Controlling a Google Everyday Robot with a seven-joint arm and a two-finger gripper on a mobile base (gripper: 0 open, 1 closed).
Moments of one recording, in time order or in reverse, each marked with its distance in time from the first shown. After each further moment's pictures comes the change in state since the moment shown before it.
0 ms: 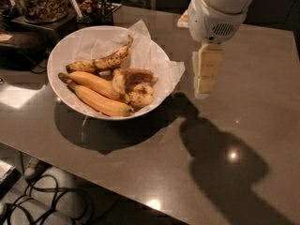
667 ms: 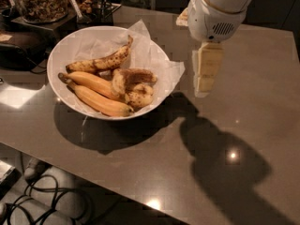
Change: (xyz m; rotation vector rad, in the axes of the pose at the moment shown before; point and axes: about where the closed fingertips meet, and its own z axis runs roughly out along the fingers) arm -0.006 -0.004 0.000 0.010 -0.018 -0.023
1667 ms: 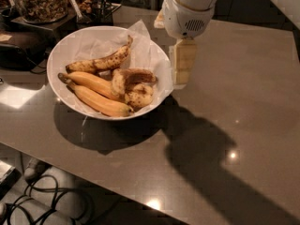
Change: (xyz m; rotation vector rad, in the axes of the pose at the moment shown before) arm -0.035 -0.029 0.026 -0.019 -0.020 -0.082
